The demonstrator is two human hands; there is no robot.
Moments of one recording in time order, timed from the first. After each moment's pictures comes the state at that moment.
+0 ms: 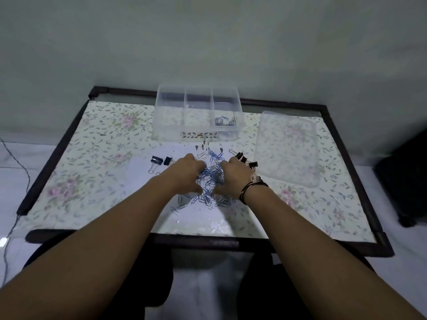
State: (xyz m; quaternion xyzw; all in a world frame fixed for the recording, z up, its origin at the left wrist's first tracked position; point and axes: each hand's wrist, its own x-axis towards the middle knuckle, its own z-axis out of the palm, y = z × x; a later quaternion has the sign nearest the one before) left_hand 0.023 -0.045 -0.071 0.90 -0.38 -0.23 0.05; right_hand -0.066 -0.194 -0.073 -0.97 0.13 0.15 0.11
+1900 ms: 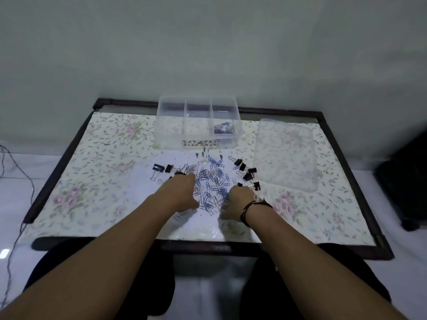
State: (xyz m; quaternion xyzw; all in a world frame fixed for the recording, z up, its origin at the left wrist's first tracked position) left_hand -0.004 -0.026 -0.059 0.92 -0.31 -0.25 0.03; right_hand -0.104 -0.176 -0.066 -0.93 0.22 0.24 0.16
